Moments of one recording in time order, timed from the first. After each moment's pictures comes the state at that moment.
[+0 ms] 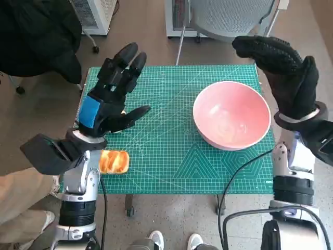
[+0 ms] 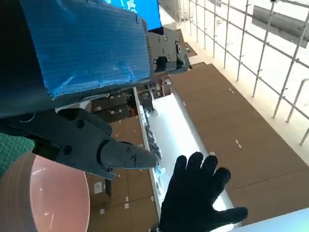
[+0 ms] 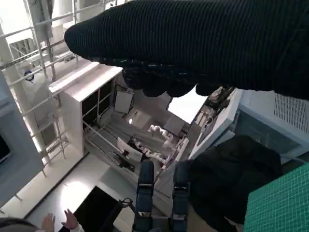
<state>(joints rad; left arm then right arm) -0.50 0.19 0.12 0.13 -0.32 -0.24 -0.44 -0.82 -0.26 -0.21 0.57 0.37 -0.62 0.72</state>
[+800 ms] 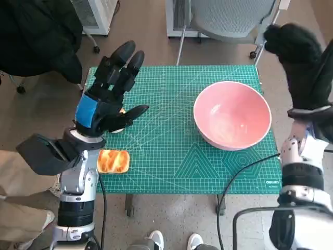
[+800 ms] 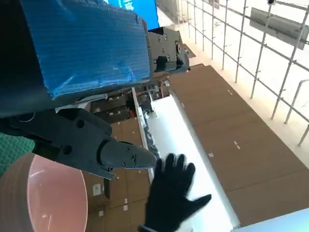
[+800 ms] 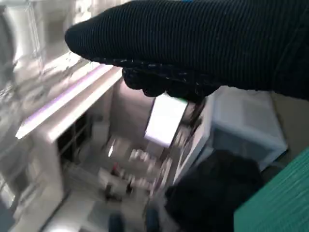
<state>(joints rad) -0.50 0.19 0.13 0.09 -0.32 -0.22 -0.43 -1.01 -0.35 -0.34 1.18 0.33 -0.71 0.56</state>
